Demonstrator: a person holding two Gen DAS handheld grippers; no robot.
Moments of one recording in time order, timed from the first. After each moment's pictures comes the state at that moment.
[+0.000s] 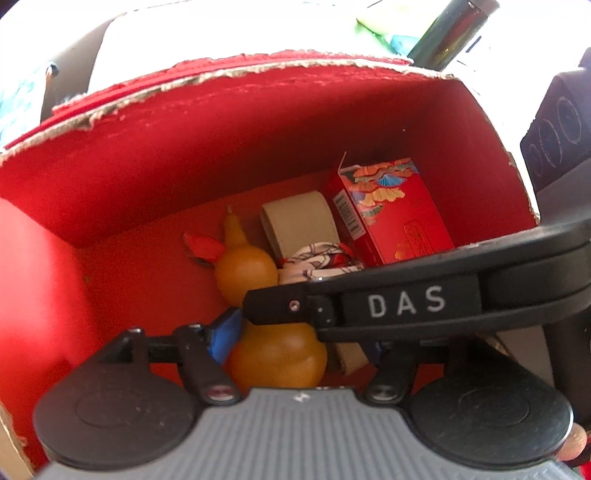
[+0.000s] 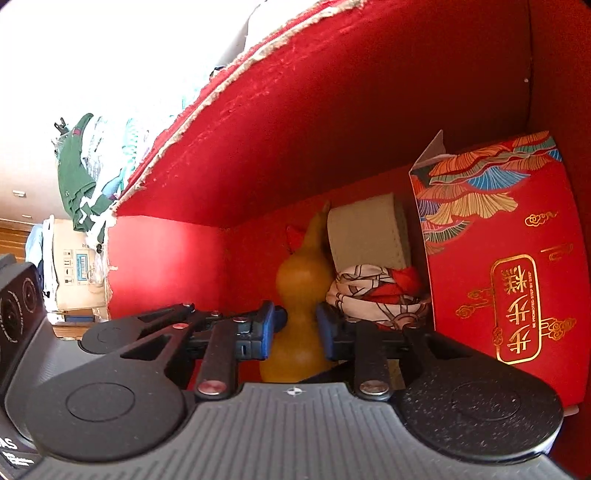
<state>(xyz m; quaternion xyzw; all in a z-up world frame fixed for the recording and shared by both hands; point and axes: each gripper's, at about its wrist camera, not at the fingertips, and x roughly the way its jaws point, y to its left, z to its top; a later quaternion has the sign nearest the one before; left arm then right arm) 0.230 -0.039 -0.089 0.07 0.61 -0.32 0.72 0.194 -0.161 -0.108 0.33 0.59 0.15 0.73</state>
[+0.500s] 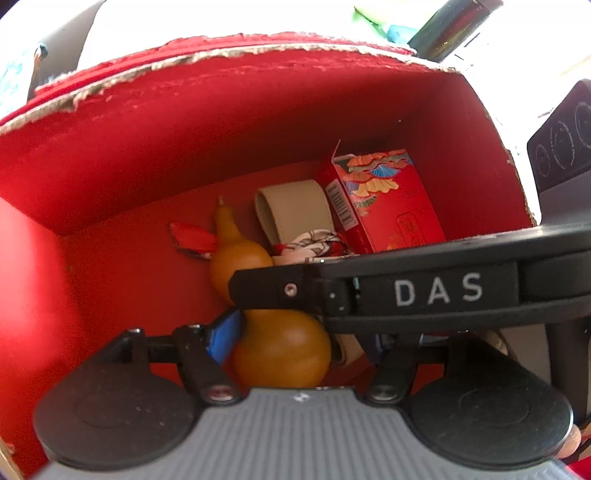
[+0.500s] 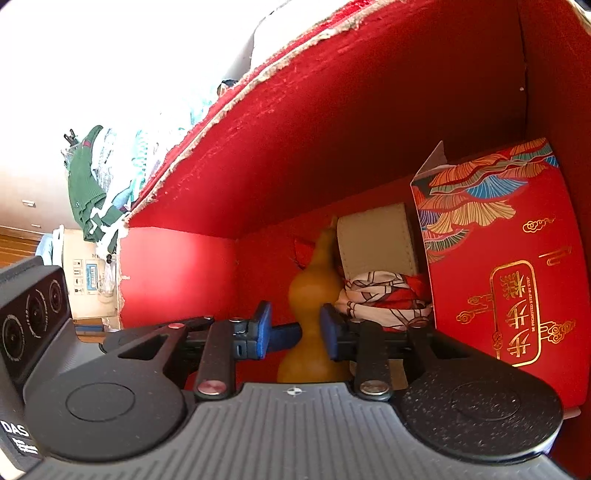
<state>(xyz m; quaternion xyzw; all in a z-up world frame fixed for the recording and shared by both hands) 0.234 -0.041 -0.095 0.05 0.63 -0.33 0.70 0.193 -0.159 -0.106 0.34 0.57 0.15 0.74</state>
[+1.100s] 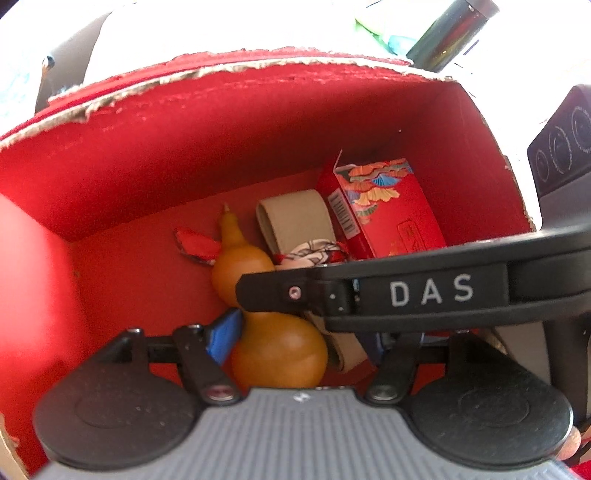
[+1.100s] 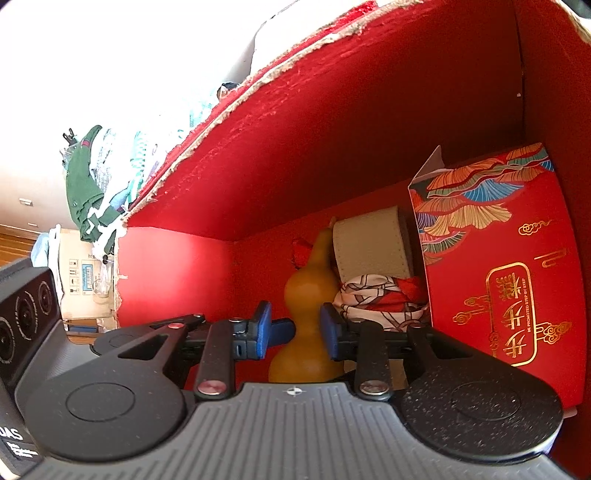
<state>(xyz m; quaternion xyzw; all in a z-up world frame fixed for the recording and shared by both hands) 0.231 -0.039 -0.090 0.06 0.61 -0.33 0.72 0.193 -0.157 -0.103 0.33 0.56 0.15 0.74</state>
